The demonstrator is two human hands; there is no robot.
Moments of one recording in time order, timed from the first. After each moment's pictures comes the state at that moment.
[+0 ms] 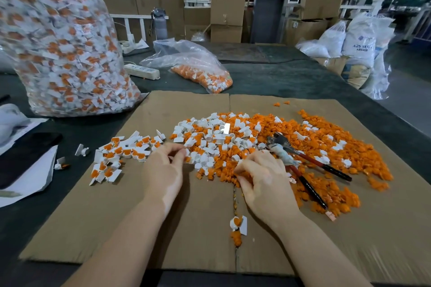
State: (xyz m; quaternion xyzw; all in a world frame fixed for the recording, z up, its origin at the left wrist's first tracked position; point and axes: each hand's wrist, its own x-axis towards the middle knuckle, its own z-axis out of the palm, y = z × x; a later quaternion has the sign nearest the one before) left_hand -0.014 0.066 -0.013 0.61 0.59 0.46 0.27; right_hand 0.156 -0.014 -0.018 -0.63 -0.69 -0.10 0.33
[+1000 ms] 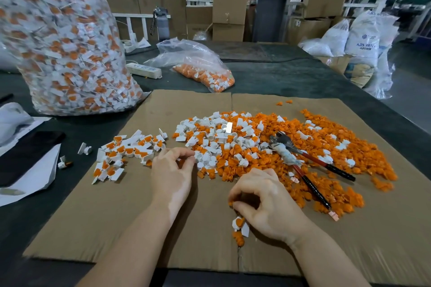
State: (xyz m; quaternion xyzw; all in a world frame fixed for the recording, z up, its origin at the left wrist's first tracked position) left_hand -0.010 0.060 -0.022 0.64 0.59 0.43 0.25; right_hand 0.159 -0.033 -0.012 -0.57 -0.77 0.12 0.28
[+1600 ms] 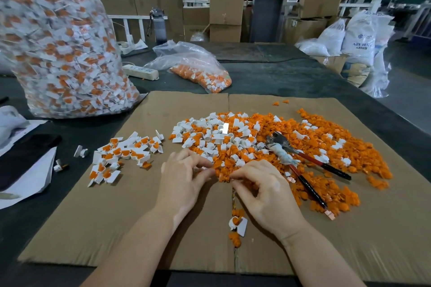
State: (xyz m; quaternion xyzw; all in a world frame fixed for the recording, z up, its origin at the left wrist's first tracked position) left_hand -0.001 0.048 -0.016 0.78 0.49 0.34 0.17; right_hand 0.158 -0.027 -0.018 -0.58 -0.72 -0.01 0.39
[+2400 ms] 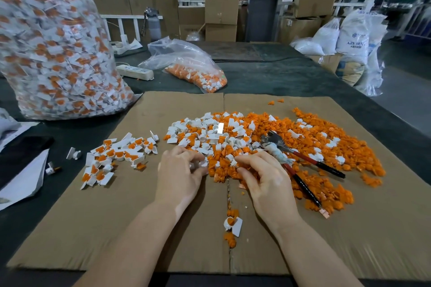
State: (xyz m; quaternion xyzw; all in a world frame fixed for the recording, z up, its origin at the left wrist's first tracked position) left_hand 0.009 0.060 -0.018 0.76 0.55 0.32 0.14; right_hand 0.162 -0.020 -0.020 -0.60 -0.65 -0.03 0.46
